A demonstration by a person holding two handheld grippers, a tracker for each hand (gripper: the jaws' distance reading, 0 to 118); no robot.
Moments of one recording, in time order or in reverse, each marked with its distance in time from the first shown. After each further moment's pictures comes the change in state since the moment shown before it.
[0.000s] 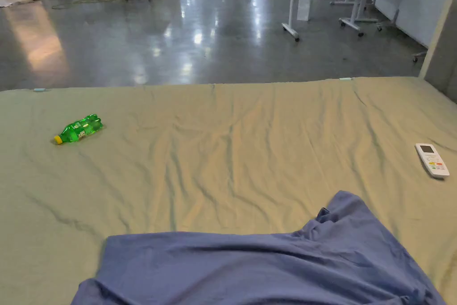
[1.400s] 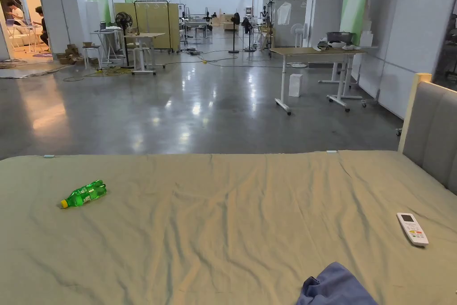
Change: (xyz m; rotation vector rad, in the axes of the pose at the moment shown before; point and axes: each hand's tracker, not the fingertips) left arm 0.110 -0.001 0.198 0.689 -0.104 -0.196; right arm -0.086 0.038 0.185 0.678 0.264 0.227
